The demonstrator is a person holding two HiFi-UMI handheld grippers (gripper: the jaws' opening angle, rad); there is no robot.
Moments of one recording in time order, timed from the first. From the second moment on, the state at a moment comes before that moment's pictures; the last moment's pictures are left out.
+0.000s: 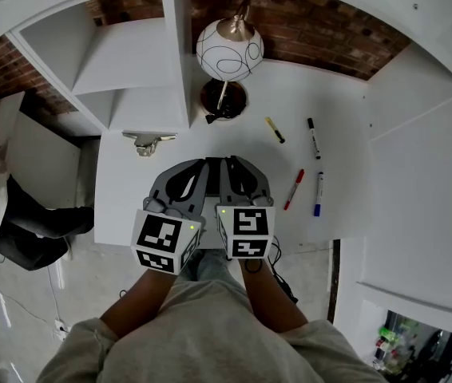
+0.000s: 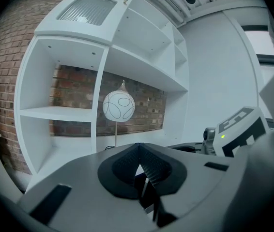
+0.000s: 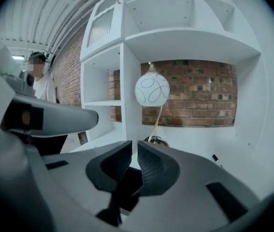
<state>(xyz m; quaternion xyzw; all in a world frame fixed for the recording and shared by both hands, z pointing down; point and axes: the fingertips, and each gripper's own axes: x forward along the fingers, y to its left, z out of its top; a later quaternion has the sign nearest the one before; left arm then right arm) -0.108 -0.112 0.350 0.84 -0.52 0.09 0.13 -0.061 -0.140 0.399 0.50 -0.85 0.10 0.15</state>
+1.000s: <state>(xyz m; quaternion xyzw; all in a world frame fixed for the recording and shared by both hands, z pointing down) -0.031 -0.112 0.286 0.89 -0.44 0.06 0.06 0.021 -0.124 0.295 0.59 -0.80 0.04 0.08</state>
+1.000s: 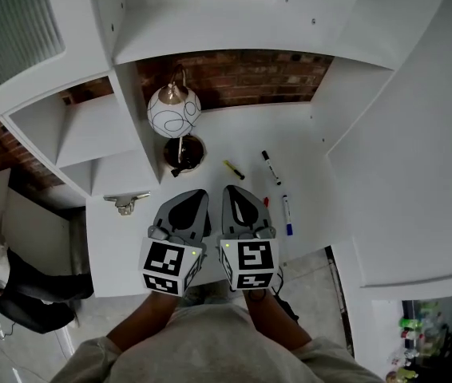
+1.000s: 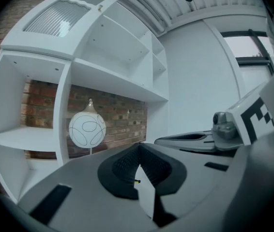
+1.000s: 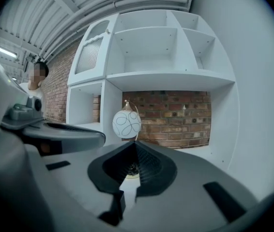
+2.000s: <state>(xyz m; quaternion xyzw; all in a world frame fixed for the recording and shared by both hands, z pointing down) 0.089 -0.092 0.302 0.94 -0.33 0.07 0.06 0.147 -0.091 0.305 0.68 -0.72 0.06 0.08</state>
